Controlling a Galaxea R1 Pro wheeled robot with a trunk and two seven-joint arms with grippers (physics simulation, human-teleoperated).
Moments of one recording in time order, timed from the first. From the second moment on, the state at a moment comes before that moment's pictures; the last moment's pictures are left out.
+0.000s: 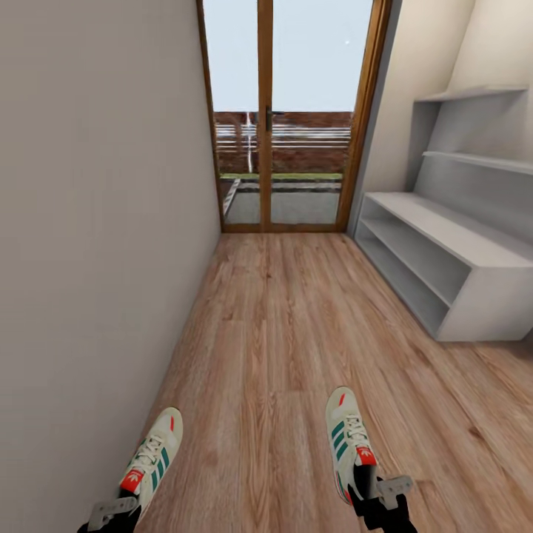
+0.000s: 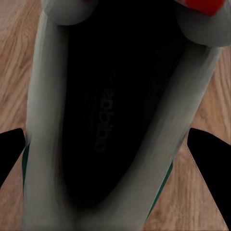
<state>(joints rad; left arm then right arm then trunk) -0.36 0.13 0.91 -0.25 -0.62 -0.32 -0.37 -0.39 -0.09 -0.13 -0.16 0.17 -0.58 0.20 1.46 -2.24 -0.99</state>
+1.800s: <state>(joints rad) -0.36 0.13 0.91 -0.25 -0.62 -0.32 -0.37 -0.39 -0.09 -0.13 -0.16 0.17 -0.58 0.20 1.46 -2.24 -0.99</state>
